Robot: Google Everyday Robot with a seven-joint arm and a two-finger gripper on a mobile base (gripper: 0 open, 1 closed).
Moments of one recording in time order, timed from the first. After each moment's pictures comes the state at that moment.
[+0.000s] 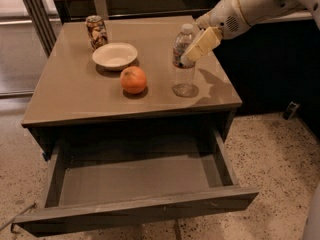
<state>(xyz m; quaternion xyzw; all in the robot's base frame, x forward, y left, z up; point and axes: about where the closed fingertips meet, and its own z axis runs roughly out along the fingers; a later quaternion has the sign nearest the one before) 0.661 -0.092 0.949 -0.54 0.73 0.22 0.37</state>
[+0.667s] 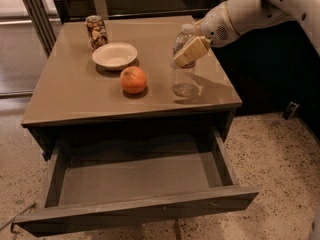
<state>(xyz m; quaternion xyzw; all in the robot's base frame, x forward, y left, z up) 0.658 -0.070 0.930 -0.55 0.71 0.23 0.37</state>
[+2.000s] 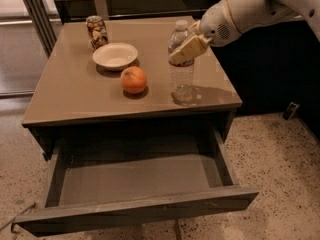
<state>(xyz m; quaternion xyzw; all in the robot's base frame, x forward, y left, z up) 0.636 -0.063 0.943 -0.55 0.71 0.24 0.36</state>
